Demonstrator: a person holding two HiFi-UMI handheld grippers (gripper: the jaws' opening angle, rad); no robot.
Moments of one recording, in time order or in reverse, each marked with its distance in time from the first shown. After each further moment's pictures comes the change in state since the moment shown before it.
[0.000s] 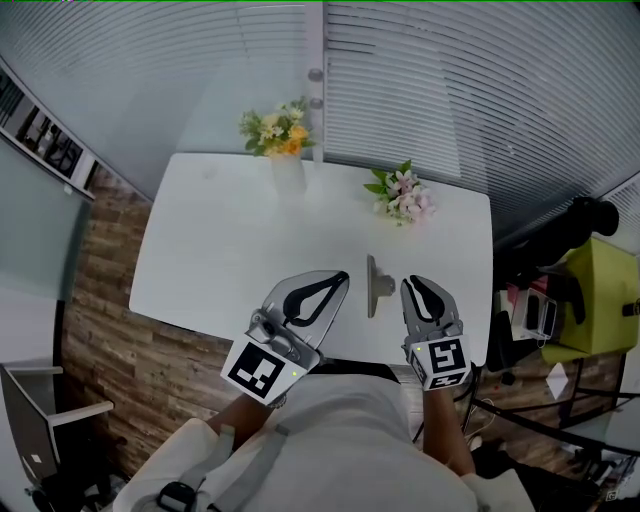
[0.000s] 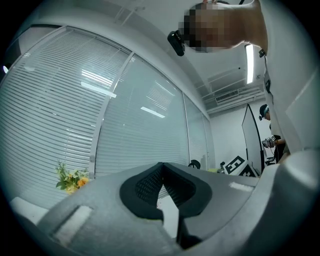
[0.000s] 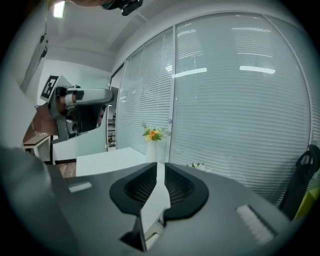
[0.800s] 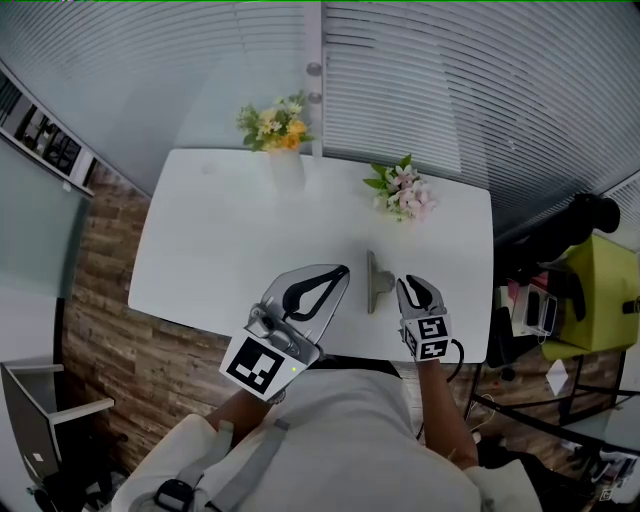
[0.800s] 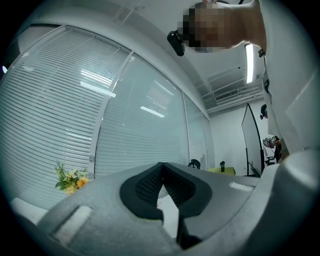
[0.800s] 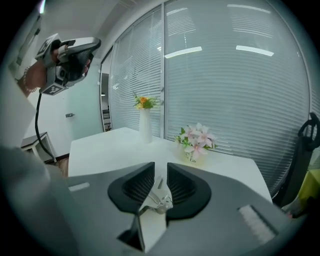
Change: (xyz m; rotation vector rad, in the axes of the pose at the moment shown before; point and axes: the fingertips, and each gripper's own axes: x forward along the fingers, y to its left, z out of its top) left arm 0.005 0.002 -0.001 0.002 0.007 -0.003; right arm 0.040 -0.025 -0.141 0.087 0.192 -0.011
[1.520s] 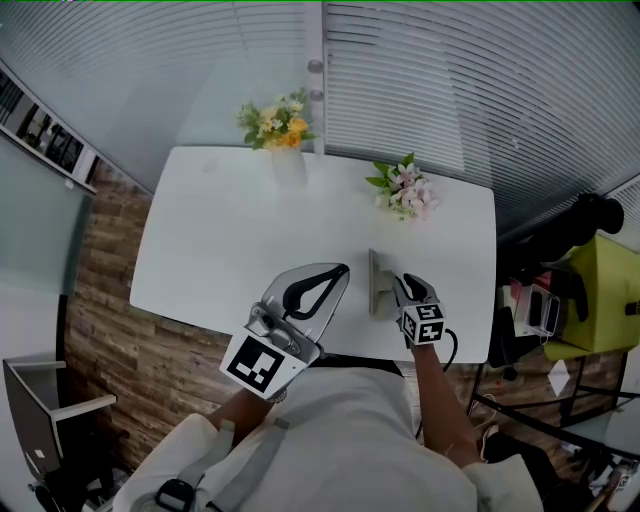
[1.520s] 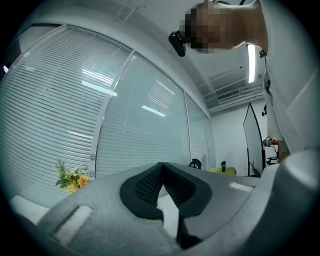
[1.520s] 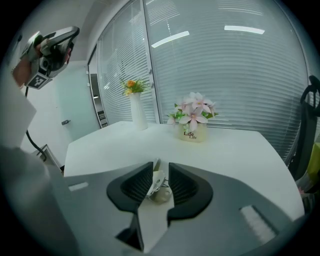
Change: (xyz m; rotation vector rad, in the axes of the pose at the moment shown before) left arm 0.003 0.003 -0.003 -0.009 0.004 0.013; right arm 0.044 -0.016 -0.066 0.153 0.103 0.025
